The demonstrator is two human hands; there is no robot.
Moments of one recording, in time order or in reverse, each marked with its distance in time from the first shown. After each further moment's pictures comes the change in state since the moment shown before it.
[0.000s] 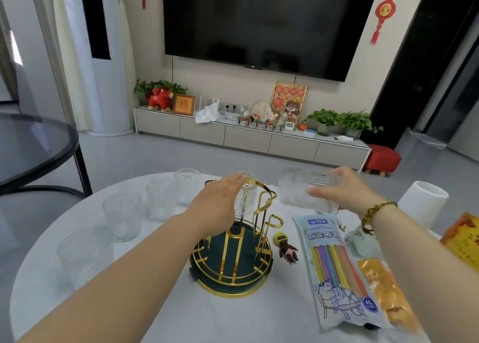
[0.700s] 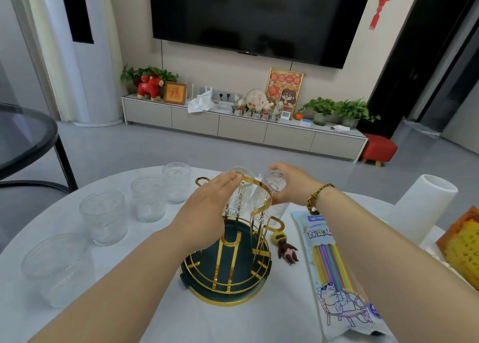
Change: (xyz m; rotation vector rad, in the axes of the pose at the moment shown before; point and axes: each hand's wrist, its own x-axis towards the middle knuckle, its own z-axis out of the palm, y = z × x) left_hand 0.004 -0.009 0.013 -0.101 0.018 -0.023; right_hand 0.054 -0.023 0.070 -0.412 -0.251 -0.259
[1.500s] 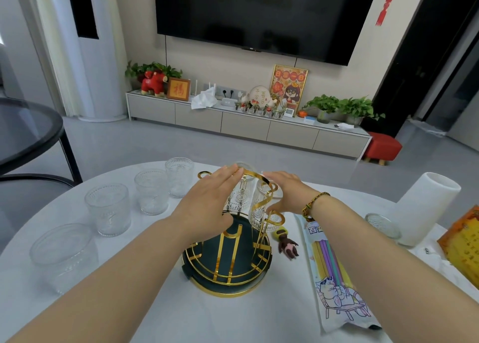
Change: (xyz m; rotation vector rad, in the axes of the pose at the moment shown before) left_hand 0.004 -0.013 0.006 0.114 -0.031 0.058; right_hand -0.004 0.008 0.022 -0.117 -0.086 -0.071
